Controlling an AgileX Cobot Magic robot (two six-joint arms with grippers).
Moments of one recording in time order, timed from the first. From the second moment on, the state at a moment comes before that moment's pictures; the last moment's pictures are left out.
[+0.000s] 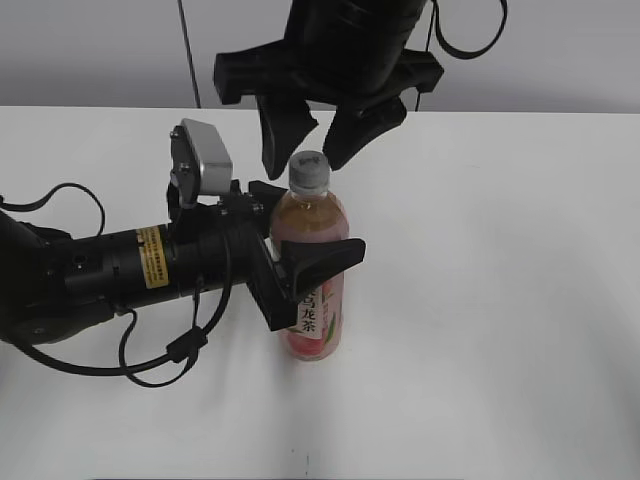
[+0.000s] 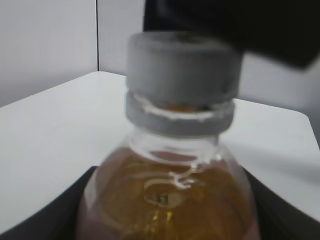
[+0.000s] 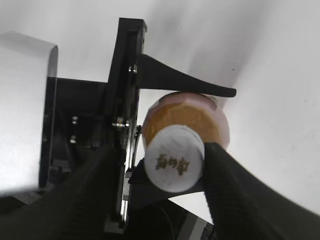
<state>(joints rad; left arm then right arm) -0.47 1.99 -0.69 0.83 -1.21 -0.34 0.74 1.87 -1.76 0.17 1.22 0.18</state>
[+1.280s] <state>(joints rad) -0.47 1.99 -0.69 0.84 -1.21 -0.34 0.74 1.89 -1.76 0.15 1.22 -0.18</state>
